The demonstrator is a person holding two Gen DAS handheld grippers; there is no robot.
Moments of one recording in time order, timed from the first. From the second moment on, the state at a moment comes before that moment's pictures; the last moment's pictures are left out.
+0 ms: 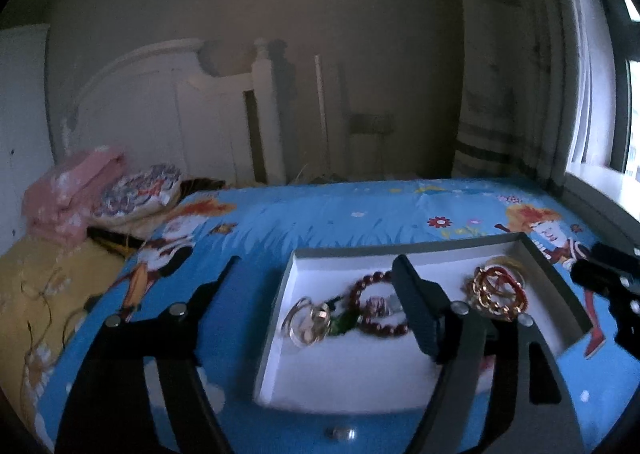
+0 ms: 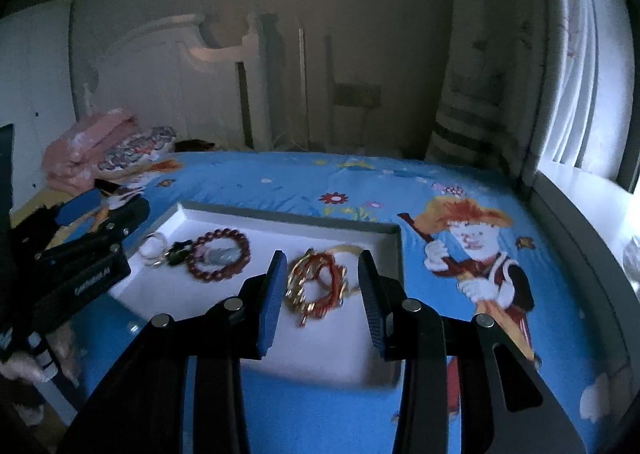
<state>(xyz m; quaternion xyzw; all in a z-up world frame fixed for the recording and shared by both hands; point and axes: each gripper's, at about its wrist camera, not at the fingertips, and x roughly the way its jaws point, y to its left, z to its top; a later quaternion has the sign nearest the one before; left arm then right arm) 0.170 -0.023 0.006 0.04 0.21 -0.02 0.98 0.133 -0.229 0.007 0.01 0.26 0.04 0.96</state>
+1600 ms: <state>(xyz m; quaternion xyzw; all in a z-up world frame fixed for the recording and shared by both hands) 0.081 0.006 -0.061 0.03 0.26 -0.02 0.96 0.002 -0.195 -0.087 -0.03 0.26 0.09 0.96</state>
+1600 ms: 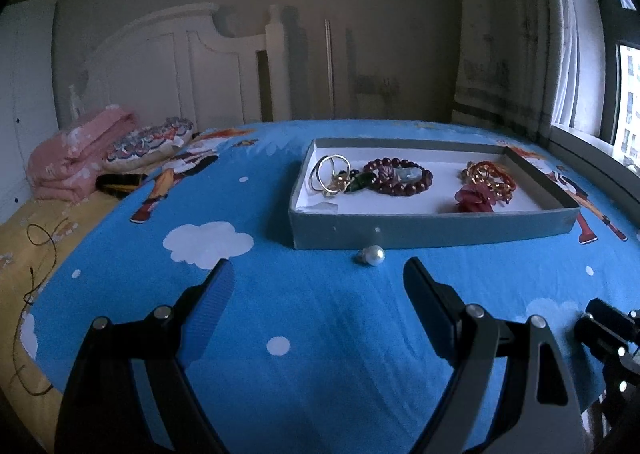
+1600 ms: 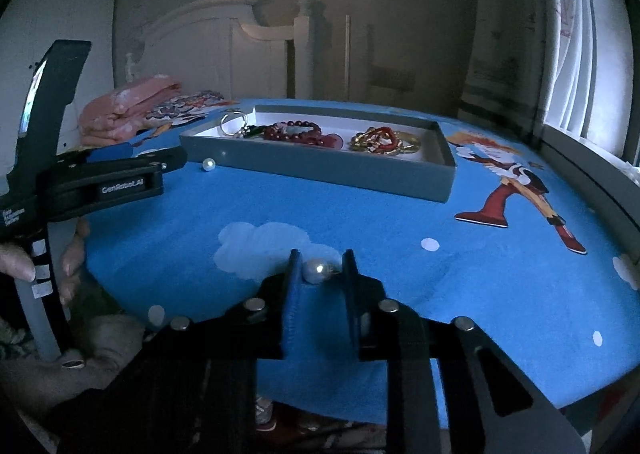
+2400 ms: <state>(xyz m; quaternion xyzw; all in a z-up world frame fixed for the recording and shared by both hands) 0.135 -0.018 -0.062 -0.01 0.38 -0.04 0.93 0.004 -0.206 -0.083 0.00 0.26 0.09 0.96</state>
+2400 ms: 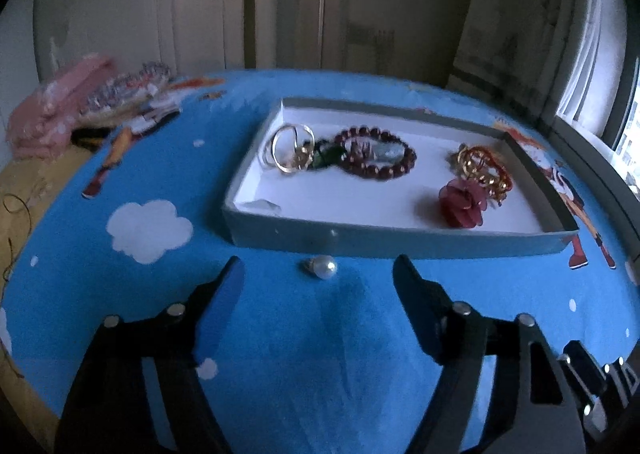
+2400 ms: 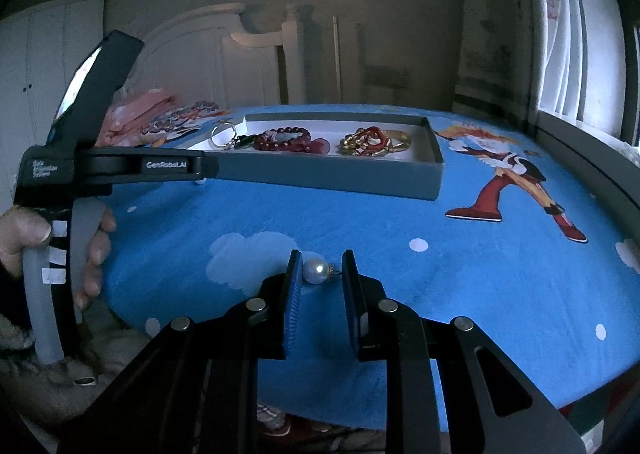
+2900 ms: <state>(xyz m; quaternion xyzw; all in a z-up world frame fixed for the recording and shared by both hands) 0.148 -0.038 -0.067 0.02 0.39 -0.06 0.92 0.009 -0.204 -0.081 0.00 0.26 0.09 0.96</state>
